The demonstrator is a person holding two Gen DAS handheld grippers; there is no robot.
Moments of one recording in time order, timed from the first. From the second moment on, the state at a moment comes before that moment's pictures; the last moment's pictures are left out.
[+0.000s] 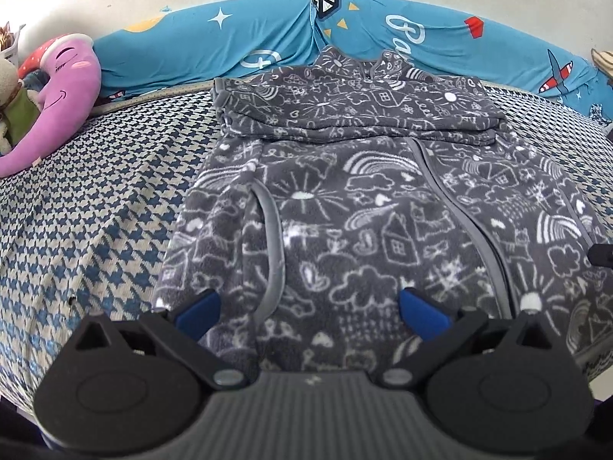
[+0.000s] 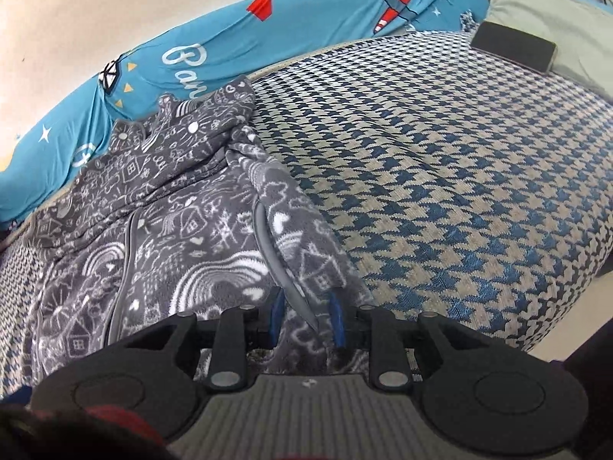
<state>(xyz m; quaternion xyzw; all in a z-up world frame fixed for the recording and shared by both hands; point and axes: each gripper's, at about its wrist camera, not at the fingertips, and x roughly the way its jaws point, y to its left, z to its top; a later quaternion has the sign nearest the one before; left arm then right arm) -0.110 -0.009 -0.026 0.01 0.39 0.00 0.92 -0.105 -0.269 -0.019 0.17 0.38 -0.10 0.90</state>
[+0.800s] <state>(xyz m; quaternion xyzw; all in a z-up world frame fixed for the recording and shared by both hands) -0.124 0.004 -0.027 0.01 0.41 0.03 0.91 -0.118 -0.173 -0.015 0.02 0.40 0.03 0.91</state>
